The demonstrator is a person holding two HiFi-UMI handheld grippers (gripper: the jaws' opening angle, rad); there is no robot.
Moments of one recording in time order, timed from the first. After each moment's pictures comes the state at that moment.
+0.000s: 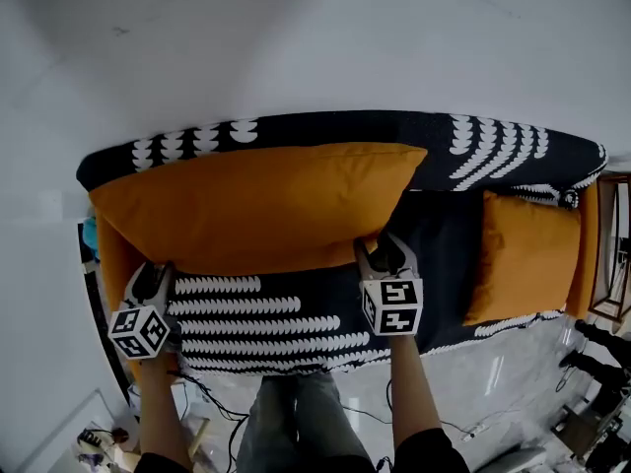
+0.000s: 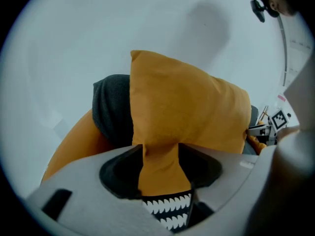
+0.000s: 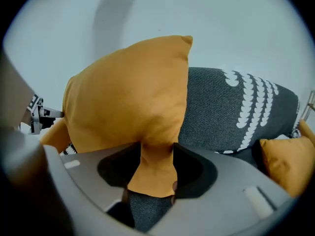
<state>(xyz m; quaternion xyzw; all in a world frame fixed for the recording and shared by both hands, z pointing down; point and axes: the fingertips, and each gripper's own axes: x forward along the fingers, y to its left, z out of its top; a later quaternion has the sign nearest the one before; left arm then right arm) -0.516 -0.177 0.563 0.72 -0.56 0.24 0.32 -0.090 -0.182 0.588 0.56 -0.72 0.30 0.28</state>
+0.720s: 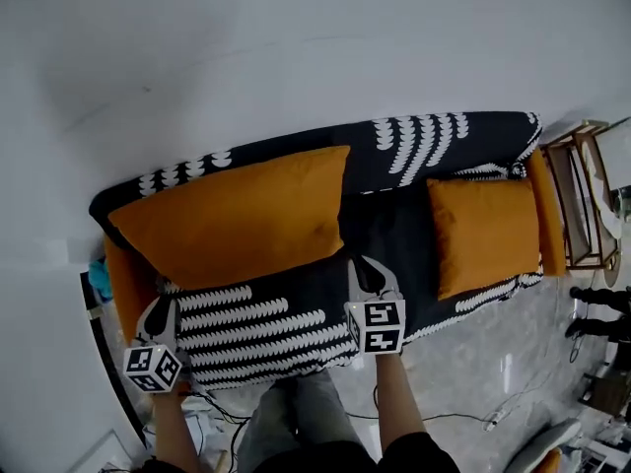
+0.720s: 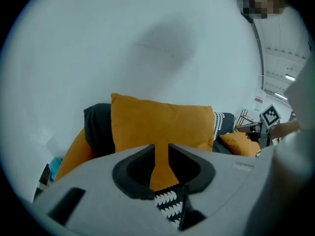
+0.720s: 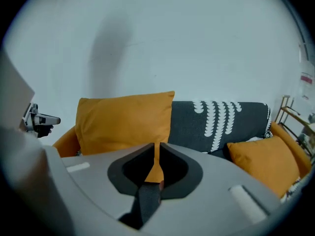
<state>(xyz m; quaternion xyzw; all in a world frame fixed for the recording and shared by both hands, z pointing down) -0.471 -0.118 0.446 0.80 -0.51 0.19 0.27 -0.076 -0.095 0.452 0.64 -0.69 0.26 0.23</state>
